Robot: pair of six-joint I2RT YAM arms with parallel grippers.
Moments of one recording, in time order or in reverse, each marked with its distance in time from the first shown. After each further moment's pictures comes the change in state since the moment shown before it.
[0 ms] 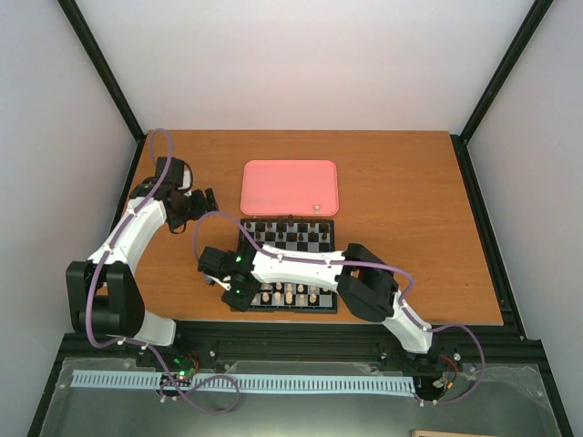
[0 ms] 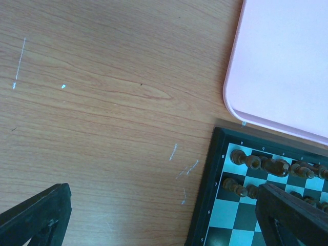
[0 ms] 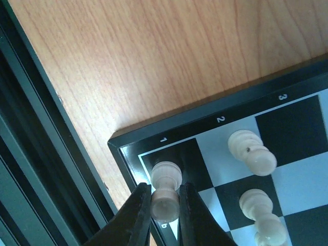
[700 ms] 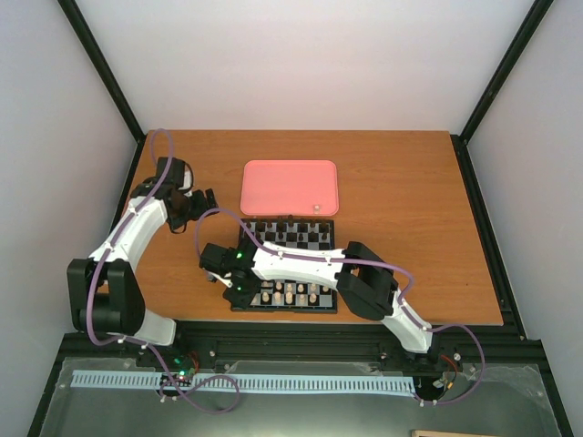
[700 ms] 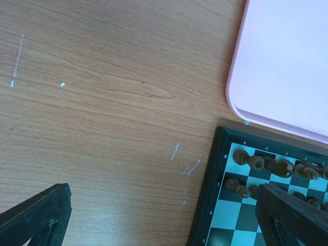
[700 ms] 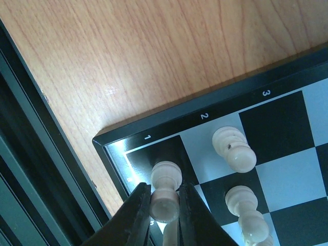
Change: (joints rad) left arm 0.000 0.008 0.000 0.001 0.000 0.000; right arm -0.018 0.010 0.015 -0.024 -0.004 -0.006
